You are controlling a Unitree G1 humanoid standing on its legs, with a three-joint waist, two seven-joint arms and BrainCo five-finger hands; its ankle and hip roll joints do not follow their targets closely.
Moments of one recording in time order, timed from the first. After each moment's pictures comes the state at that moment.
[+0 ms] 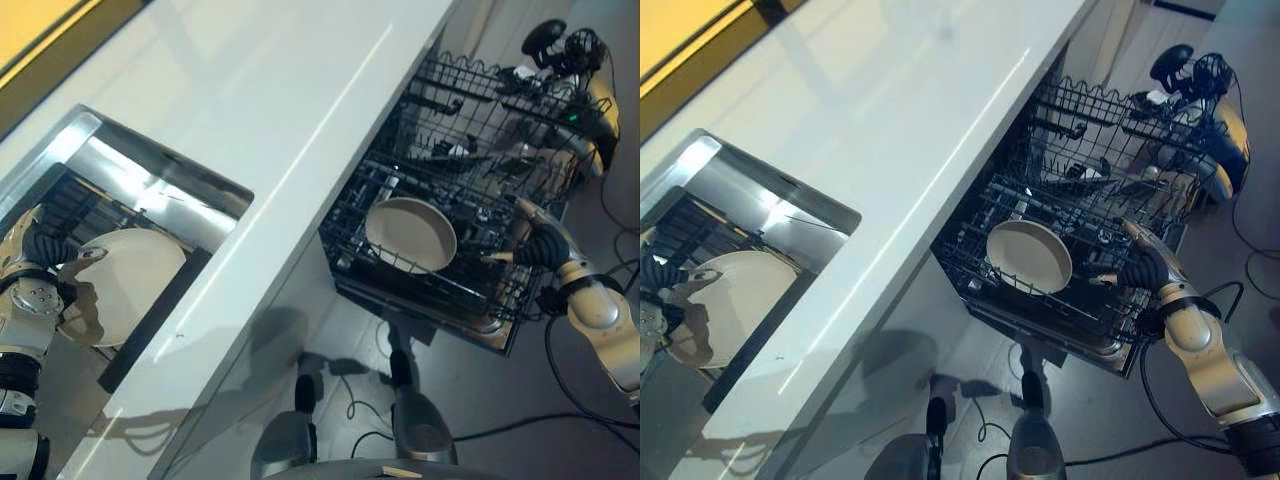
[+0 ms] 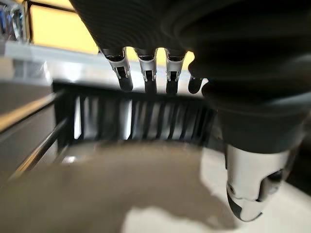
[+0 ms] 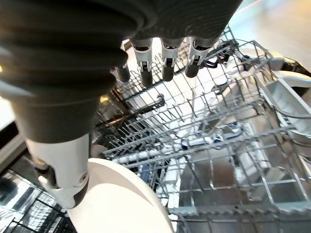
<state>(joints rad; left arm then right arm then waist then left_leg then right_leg) -0.34 1.00 -0.06 0.73 0.10 0.08 0.21 -0.05 -0.95 0.06 -0.09 -0.09 0.14 -0.07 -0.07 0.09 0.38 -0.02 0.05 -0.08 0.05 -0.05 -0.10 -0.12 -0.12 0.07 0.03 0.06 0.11</state>
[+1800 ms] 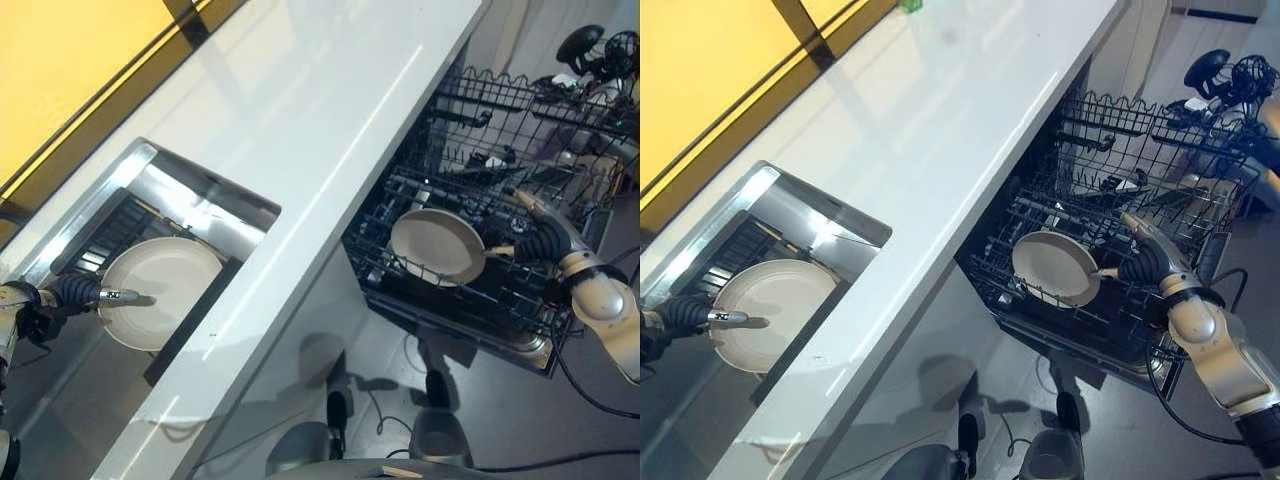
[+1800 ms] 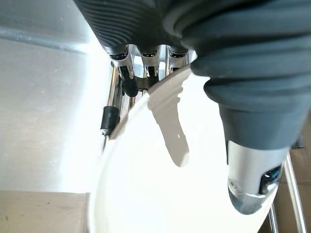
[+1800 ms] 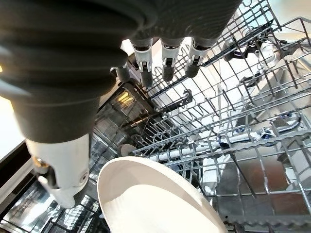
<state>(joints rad) -0.32 1.12 -0.13 0.74 -0.30 0.25 -0.81 -0.05 -1.03 0.11 -0.09 -0.04 0.14 -0.08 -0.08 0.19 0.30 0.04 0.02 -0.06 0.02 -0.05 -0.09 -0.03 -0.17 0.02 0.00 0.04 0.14</state>
